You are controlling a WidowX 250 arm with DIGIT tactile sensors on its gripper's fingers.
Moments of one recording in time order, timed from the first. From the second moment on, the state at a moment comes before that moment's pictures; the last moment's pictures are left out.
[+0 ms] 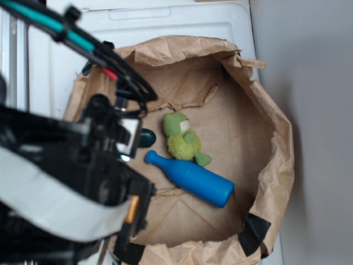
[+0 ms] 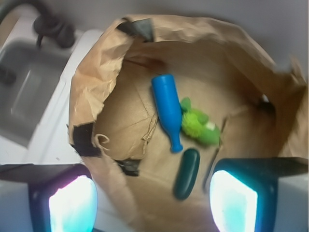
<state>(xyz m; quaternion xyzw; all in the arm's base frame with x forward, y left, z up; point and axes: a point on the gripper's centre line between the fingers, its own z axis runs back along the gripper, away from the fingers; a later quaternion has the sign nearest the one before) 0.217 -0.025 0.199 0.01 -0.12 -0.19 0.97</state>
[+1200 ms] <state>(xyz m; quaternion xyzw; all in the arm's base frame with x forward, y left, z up) 0.195 0.012 0.120 0.03 -0.04 -0.26 0.97</state>
